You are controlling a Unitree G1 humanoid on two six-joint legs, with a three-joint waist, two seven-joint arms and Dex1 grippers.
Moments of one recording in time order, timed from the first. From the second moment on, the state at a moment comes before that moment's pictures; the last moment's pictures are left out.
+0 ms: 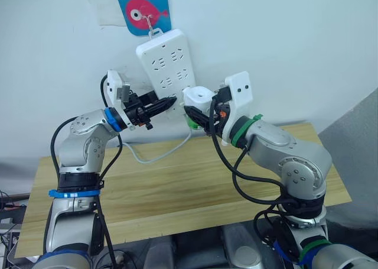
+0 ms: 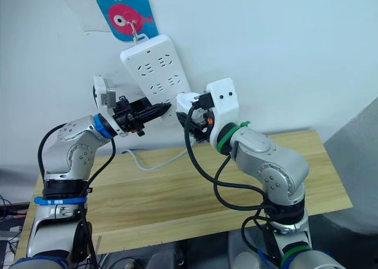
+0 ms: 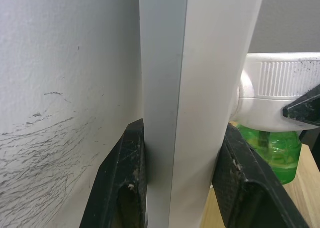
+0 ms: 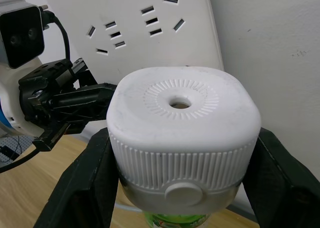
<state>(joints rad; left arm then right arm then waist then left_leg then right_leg) -0.64 0.52 0.15 0.16 -0.53 0.36 -1.04 -0.69 -0.07 0.08 -0.56 0.62 1.18 -0.02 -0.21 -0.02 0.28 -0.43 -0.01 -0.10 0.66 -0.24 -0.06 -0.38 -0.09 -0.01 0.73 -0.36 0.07</state>
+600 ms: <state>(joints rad) -0.62 0.54 0.17 0.14 -0.52 0.37 -1.03 -0.75 -0.04 0.12 -0.48 0.51 1.18 0.06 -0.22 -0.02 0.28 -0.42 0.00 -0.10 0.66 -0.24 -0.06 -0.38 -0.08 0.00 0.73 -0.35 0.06</state>
